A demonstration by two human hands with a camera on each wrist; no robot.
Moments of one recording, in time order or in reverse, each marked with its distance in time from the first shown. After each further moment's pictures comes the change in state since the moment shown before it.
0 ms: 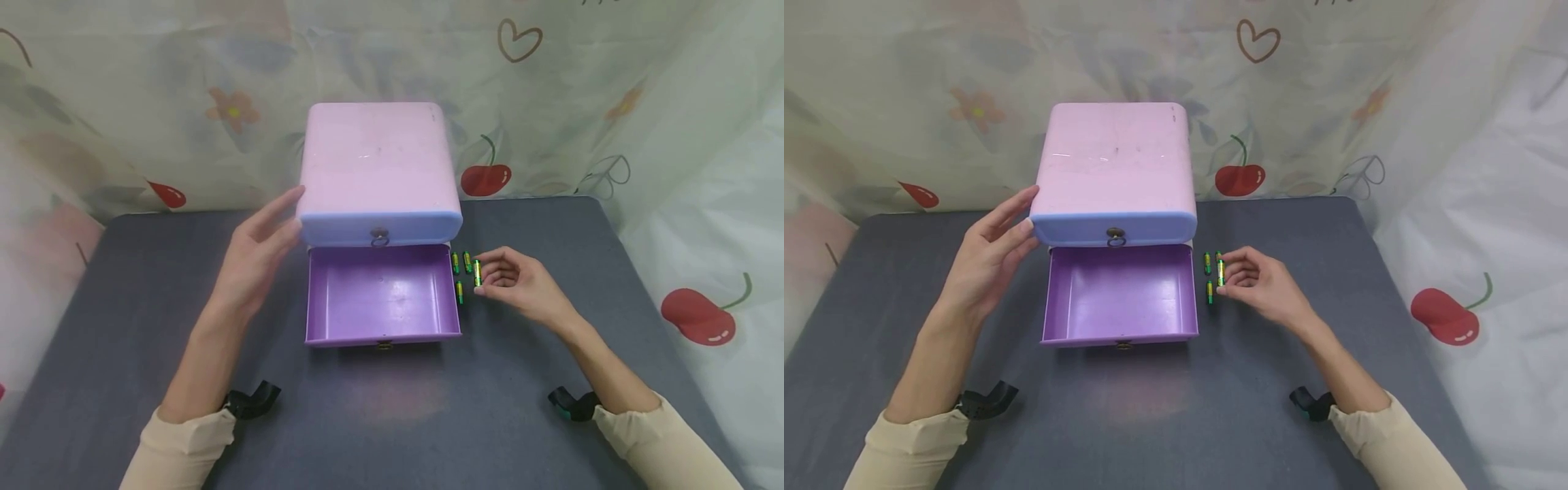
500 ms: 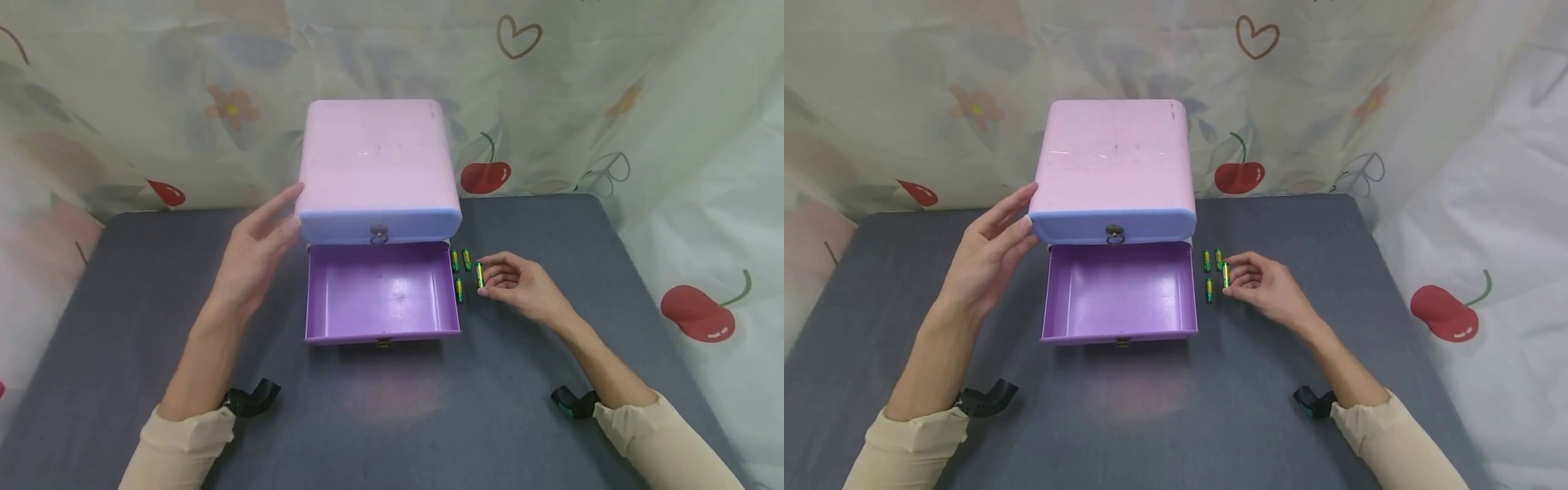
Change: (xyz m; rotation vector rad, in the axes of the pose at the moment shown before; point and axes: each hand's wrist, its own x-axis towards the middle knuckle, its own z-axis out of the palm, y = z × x) left_hand 0.001 -0.001 0.000 -0.019 -0.007 0.025; right_hand -0.001 0.026 -0.006 -0.055 -0.006 0.084
